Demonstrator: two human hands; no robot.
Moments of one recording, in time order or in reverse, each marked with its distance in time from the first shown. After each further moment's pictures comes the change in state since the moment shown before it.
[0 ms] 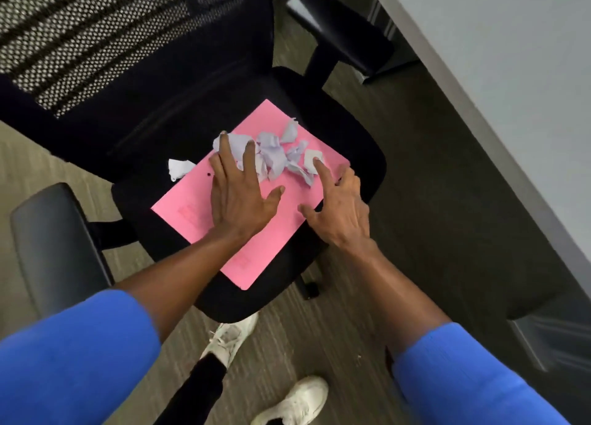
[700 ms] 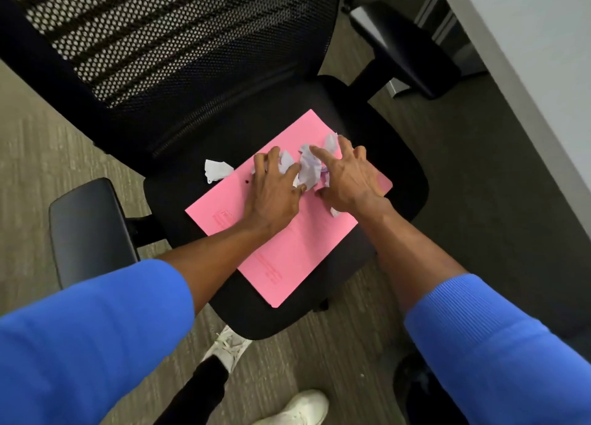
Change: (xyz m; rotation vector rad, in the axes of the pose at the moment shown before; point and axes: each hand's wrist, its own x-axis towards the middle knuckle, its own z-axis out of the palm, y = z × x) left_hand 0.044 -0.037 0.019 -0.007 -0.087 0.103; right_hand 0.099 -0.068 0.006 -0.372 -0.135 -0.224
